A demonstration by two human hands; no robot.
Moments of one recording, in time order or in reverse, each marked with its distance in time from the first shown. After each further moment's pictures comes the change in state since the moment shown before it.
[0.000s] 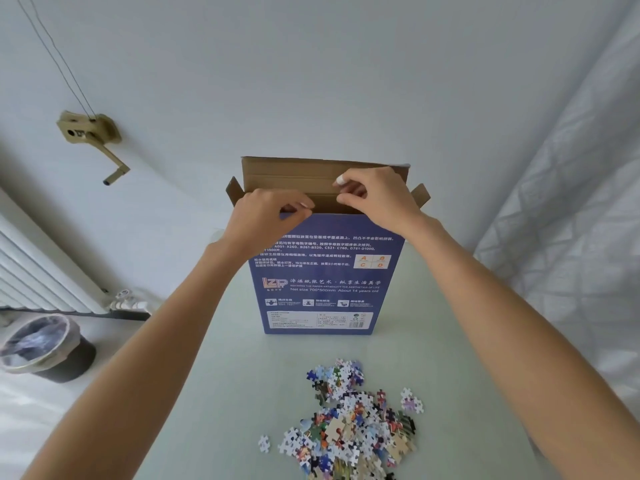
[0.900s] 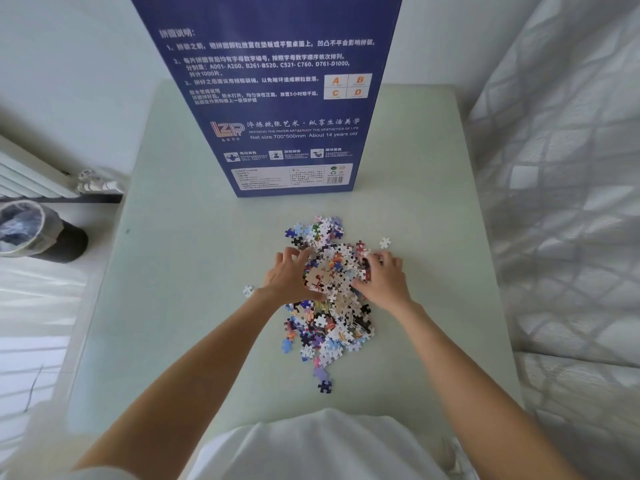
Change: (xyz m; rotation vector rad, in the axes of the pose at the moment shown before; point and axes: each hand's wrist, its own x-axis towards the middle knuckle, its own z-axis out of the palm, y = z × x) left_hand -0.261 0.027 0.215 0.058 -1.002 -0.506; right_hand -0.335 0.082 0.184 -0.139 -0.582 0.720
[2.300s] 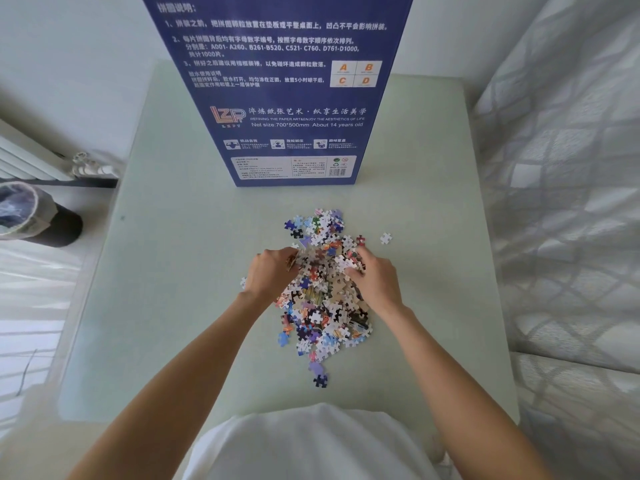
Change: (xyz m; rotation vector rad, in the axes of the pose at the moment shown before) left_hand -0.018 -0.017 -0.001 -0.161 0.353 0.009; right_hand -0.015 -0.021 0.000 0.245 0.180 -0.108
